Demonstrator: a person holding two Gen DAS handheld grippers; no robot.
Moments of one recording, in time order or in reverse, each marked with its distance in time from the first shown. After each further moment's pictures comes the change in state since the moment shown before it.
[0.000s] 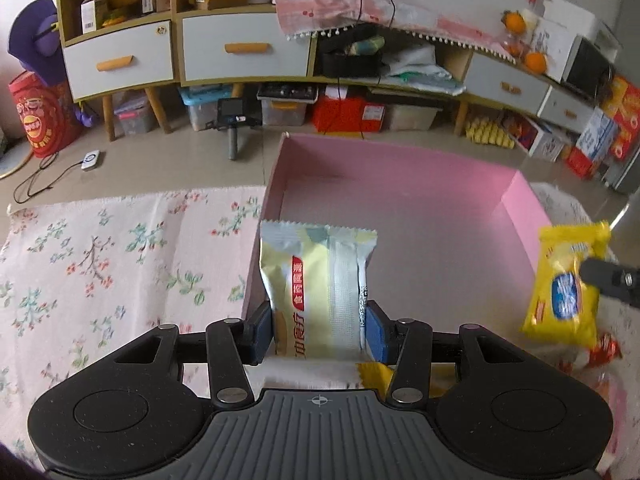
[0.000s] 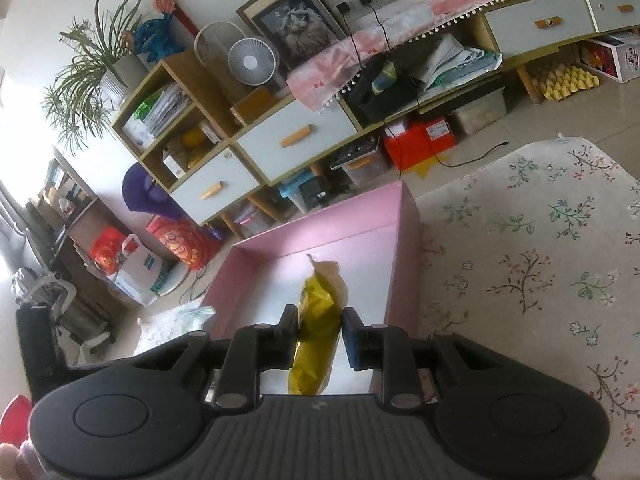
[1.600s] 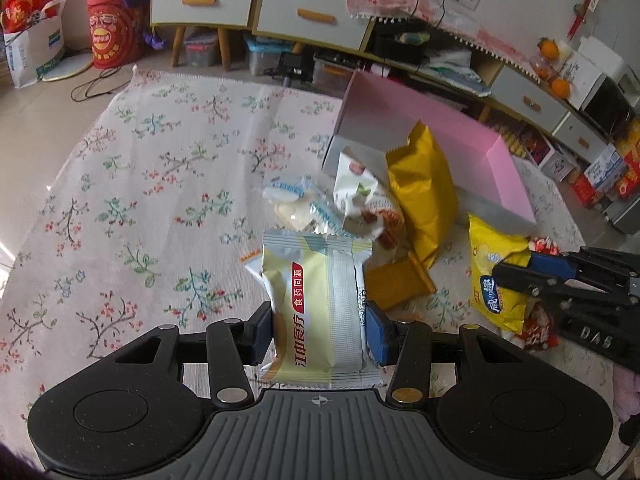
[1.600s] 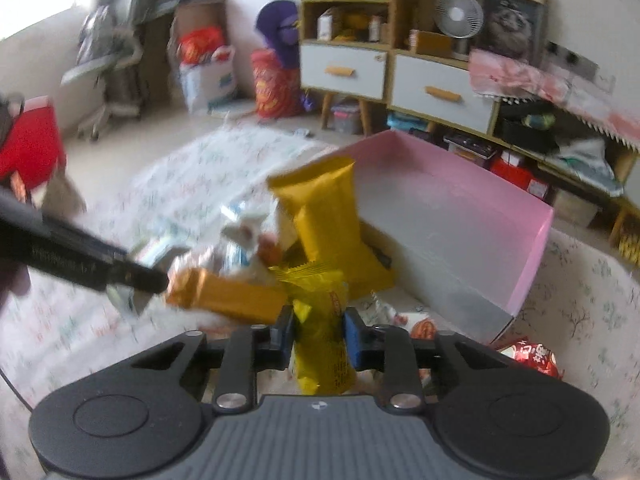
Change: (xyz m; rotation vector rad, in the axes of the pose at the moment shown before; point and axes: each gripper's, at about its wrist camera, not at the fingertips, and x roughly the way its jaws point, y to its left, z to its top) left arm -0.124 0.029 -0.111 -0.232 0.058 0.000; right arm -0.030 0.112 -0.072 -0.675 0.216 0.011
